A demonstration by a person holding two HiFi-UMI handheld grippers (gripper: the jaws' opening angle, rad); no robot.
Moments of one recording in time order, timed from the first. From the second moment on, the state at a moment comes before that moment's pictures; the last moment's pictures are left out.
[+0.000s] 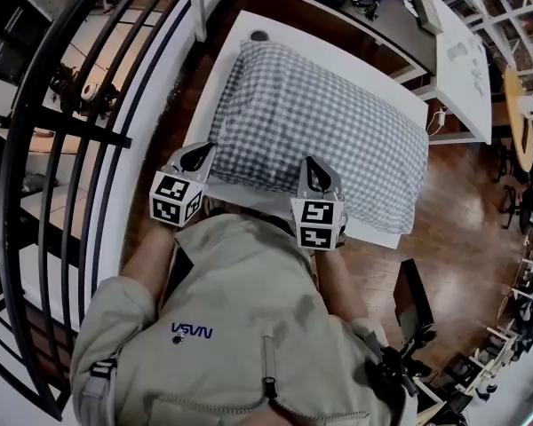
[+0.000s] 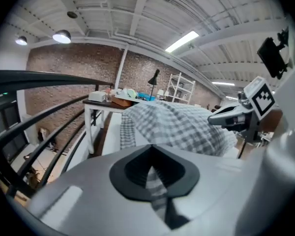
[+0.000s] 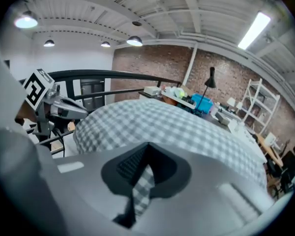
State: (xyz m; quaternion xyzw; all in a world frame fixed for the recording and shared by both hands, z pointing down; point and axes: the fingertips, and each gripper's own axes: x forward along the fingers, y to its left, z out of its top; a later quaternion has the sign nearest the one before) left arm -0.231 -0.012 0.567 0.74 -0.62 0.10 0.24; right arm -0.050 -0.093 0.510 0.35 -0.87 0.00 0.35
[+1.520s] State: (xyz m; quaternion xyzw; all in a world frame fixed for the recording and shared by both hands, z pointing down) left arm -0.167 -0.022 0.609 0.79 -0.45 0.04 0.42; right arm -0.072 -0.048 0.540 0.23 -0.88 -0.04 0.41
